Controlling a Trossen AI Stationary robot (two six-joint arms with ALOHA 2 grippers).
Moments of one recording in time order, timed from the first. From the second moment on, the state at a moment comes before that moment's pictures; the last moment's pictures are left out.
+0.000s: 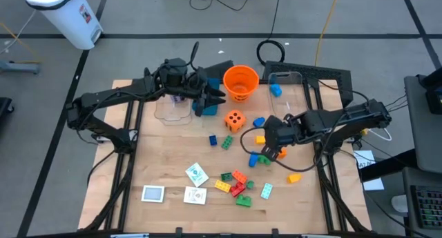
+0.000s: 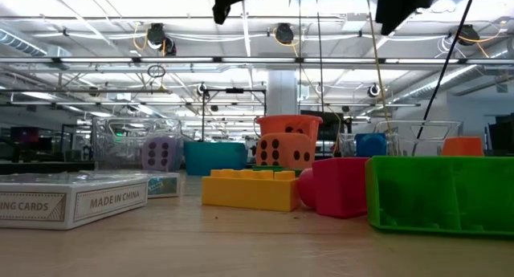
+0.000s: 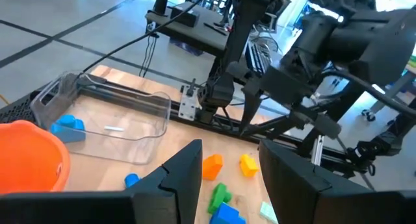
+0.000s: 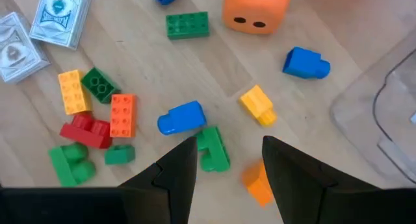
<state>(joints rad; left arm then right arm) 0.35 1.41 1.33 -0.15 0.44 -0.24 0.25 1.38 1.43 -1.26 0.26 0.86</state>
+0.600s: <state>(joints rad) 0.29 1.38 1.33 -0.33 0.58 -0.26 0.19 1.38 1.40 -1.50 0.15 1.09</state>
